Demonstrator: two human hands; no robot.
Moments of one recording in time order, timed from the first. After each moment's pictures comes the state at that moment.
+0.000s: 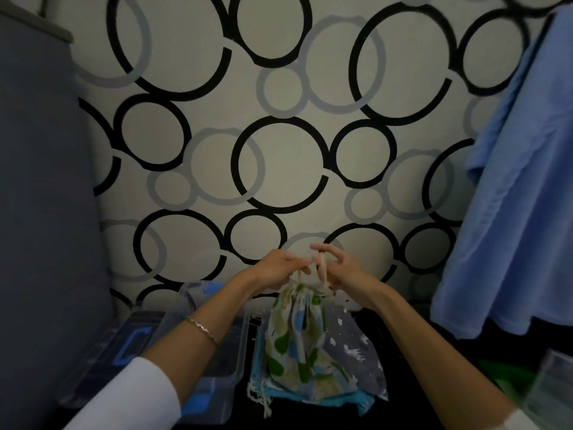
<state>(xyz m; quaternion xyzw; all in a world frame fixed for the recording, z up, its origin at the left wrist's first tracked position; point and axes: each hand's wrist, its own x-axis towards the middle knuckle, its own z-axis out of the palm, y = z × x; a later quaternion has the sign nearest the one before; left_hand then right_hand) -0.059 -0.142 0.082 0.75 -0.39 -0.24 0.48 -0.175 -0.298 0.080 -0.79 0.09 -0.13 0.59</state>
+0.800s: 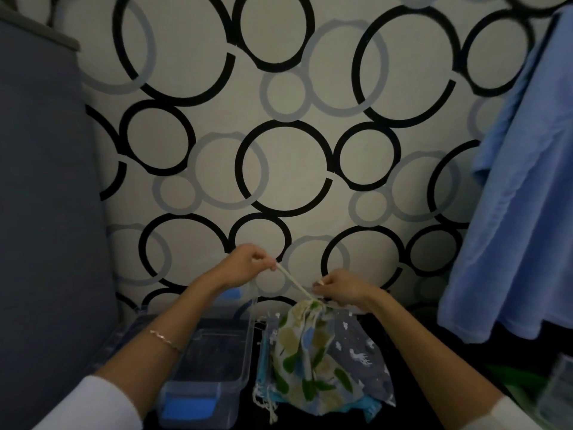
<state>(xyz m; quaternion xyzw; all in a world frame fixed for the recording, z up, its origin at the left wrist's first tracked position) -0.008 -0.091 0.078 0.77 -0.46 -0.07 0.43 -0.159 -0.299 0.070 -0.91 0.18 0.00 0.38</state>
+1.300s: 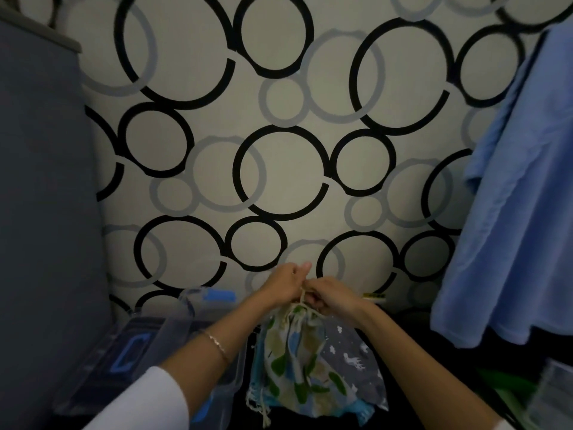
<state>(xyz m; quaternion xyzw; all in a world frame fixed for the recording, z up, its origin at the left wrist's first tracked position) -0.071 -0.162 0.060 0.79 -0.40 -0.10 0.44 -0.167 -0.271 0.065 -0.82 0.15 -0.04 0.56</state>
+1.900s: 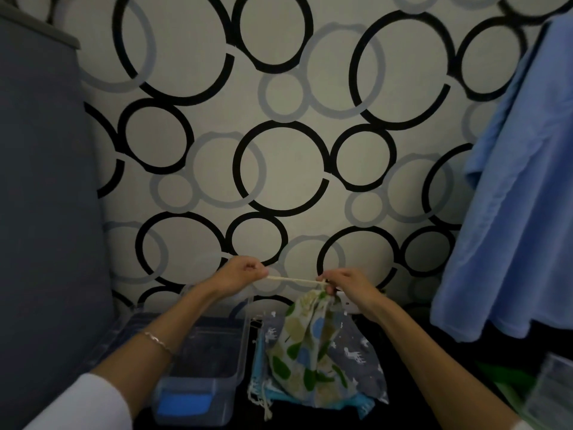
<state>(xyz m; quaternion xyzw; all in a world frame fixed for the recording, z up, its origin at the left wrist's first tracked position) -0.009 -0.087 0.052 0.77 -0.41 -0.14 0.47 -0.178 -0.310 0.057 -0.82 0.16 -0.16 0.53</state>
